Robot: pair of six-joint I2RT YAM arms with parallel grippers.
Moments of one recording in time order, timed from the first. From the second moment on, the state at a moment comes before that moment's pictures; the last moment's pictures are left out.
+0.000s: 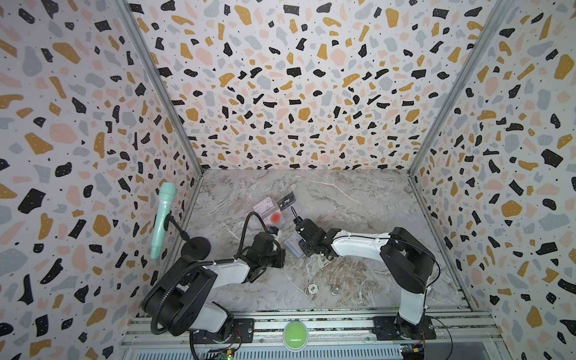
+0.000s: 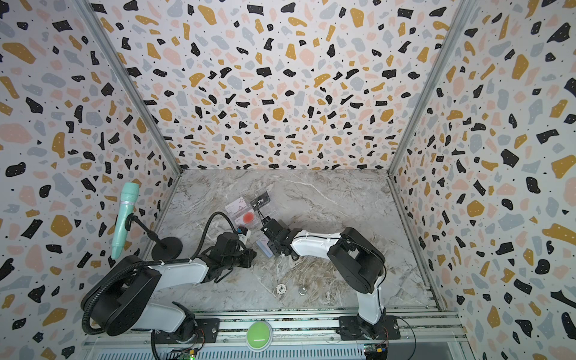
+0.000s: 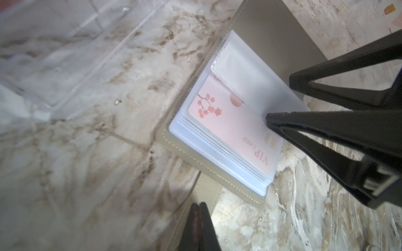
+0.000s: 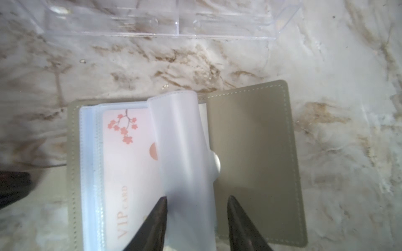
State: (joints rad) left arm -0.54 1.43 0.41 0.22 0.19 -0.42; right arm 0.93 1.89 1.16 -0.28 0.29 0.13
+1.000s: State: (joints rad) left arm -0.54 1.42 0.40 0.21 0.18 -0.42; right arm 0.76 1.85 1.19 -0.33 0.30 0.09
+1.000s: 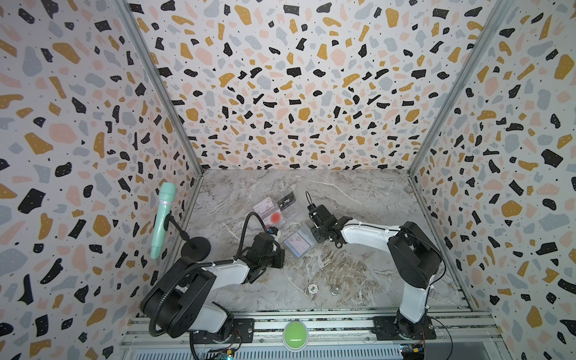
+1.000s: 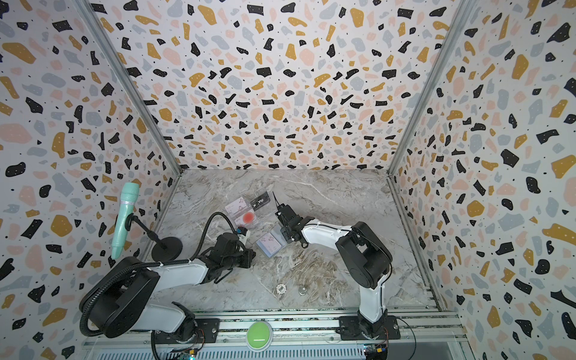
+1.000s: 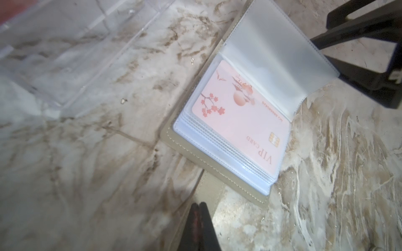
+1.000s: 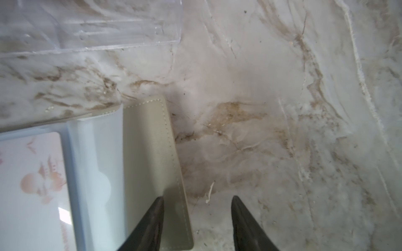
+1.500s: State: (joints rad) left arm -0.54 1.40 0.39 0.19 0.17 -0.42; right arm 0.49 1.74 1.12 -0.25 -0.34 0.07
